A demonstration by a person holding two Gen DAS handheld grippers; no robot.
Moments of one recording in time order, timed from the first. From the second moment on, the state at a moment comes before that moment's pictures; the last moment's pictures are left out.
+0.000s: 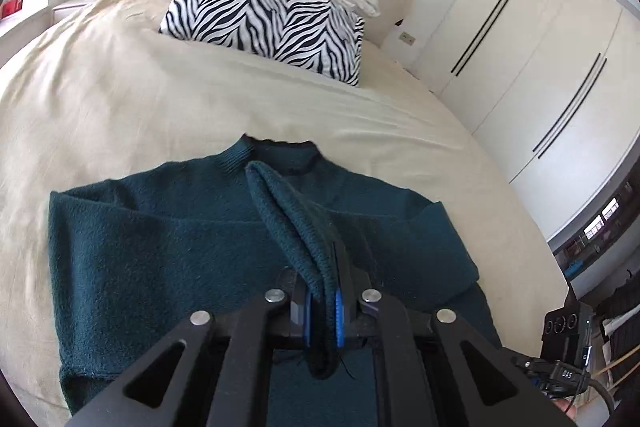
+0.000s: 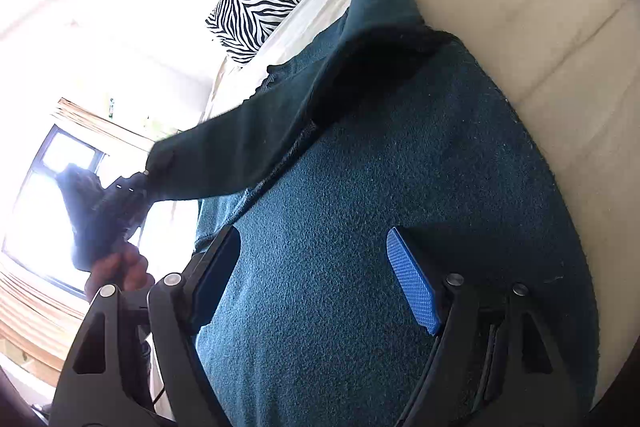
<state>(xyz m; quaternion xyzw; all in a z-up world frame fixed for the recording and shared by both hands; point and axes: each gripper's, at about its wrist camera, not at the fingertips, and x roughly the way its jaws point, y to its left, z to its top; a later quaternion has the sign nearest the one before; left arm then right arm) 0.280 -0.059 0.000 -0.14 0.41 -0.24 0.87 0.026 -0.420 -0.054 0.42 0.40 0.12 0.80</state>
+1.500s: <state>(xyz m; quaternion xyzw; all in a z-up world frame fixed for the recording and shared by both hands) 0.285 -0.017 -0.093 -0.24 0.42 -0.23 0.84 0.083 -0.513 -0.023 0.54 0.31 0.04 0.78</state>
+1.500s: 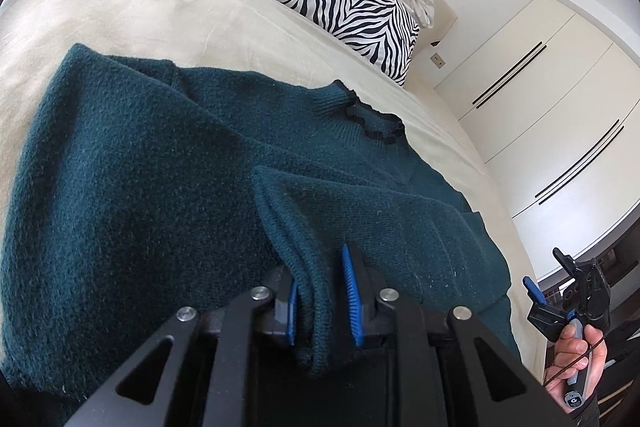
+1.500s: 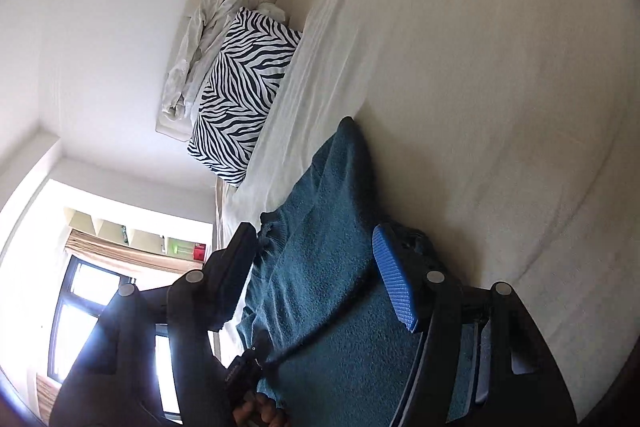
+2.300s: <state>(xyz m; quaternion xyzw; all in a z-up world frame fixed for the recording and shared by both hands) 0.283 -0.006 -0.102 -0.26 0.40 -0.24 0.84 0.227 -0.521 -0.070 0.51 0.38 0.05 0.77</state>
